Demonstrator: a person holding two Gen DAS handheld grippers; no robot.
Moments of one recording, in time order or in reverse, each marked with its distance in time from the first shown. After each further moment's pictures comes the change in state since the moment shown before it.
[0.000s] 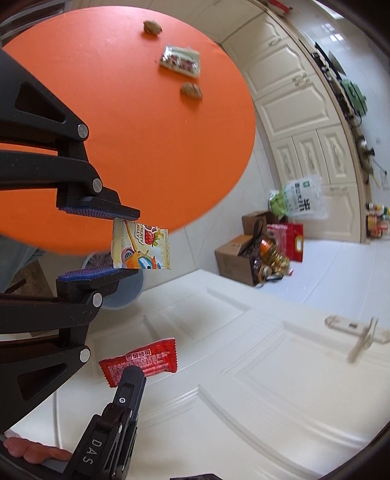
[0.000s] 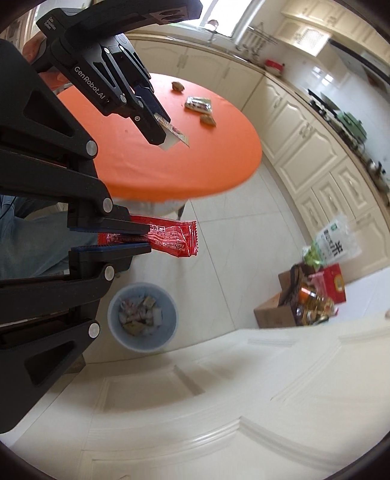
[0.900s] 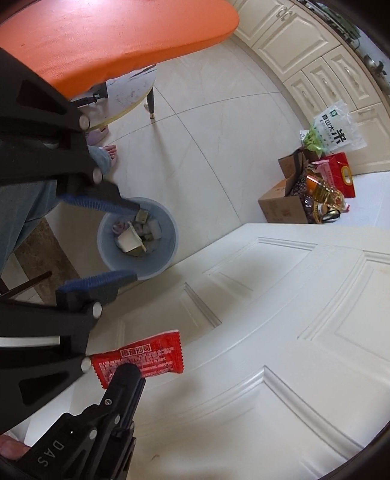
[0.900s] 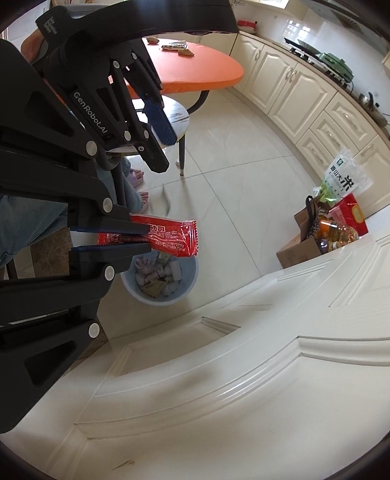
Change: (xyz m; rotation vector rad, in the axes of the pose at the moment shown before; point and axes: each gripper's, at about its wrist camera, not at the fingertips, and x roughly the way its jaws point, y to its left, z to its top) left arm 0.185 -0.126 0.071 0.188 0.247 -0.061; right arm 0.036 -0.132 0.000 0.168 0.074 -0.128
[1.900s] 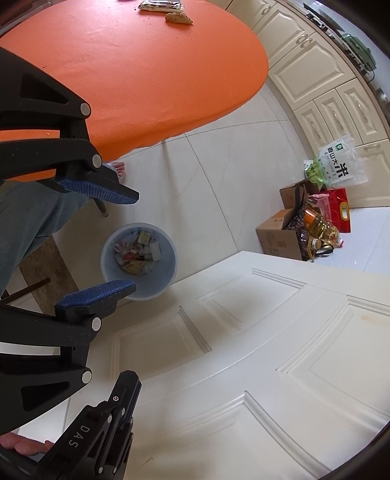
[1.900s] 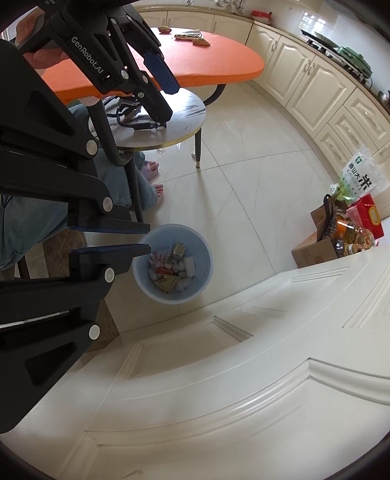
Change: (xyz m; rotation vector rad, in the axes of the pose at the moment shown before) left arm -0.045 0.038 -0.035 -0.091 -0.043 0.053; right arm 0.012 0.031 -0.008 -0.026 0.065 -0.065
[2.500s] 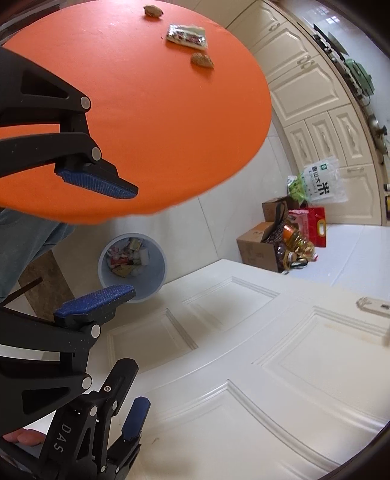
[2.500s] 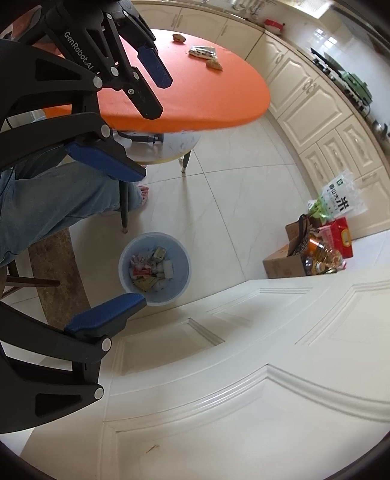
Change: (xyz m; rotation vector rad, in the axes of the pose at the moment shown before) left arm -0.084 0.047 -0.065 -0.071 -0.121 0.000; right arm -0.050 0.064 -0.038 -0.104 -0.151 -0.043
